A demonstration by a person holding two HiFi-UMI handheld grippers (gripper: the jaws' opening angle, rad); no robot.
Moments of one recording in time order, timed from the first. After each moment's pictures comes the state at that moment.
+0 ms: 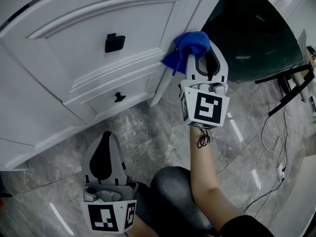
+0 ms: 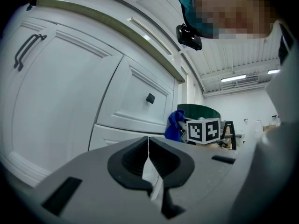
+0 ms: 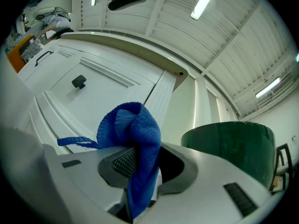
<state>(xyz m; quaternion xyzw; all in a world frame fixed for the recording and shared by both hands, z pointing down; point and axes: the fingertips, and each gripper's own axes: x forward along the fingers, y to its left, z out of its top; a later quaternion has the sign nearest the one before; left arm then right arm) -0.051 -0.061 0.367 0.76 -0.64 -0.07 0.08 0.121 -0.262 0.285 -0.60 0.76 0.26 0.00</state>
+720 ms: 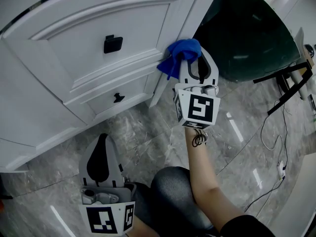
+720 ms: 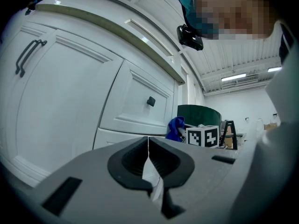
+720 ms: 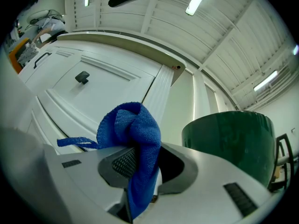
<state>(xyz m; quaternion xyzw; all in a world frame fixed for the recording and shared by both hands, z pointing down) -0.056 -0.053 0.360 0.76 -0.65 -0.07 0.07 0.123 -0.264 0.311 -0.60 0.77 0.23 0.01</state>
